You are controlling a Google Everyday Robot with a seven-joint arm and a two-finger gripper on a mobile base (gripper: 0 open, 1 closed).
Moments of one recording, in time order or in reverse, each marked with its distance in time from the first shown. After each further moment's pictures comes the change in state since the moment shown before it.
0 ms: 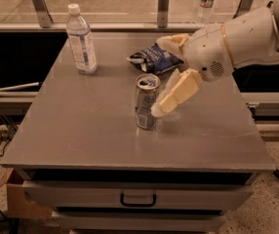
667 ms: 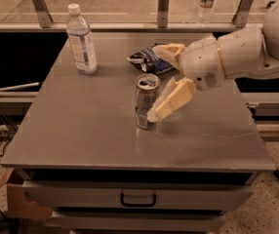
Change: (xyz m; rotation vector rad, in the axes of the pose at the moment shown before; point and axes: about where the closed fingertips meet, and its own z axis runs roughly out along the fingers) arm 0.013 0.001 0.017 -0.016 -0.084 0.018
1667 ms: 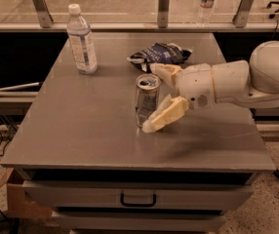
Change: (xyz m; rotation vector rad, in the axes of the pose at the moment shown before) arm 0.033 0.004 0.028 -0.014 -0.166 0.077
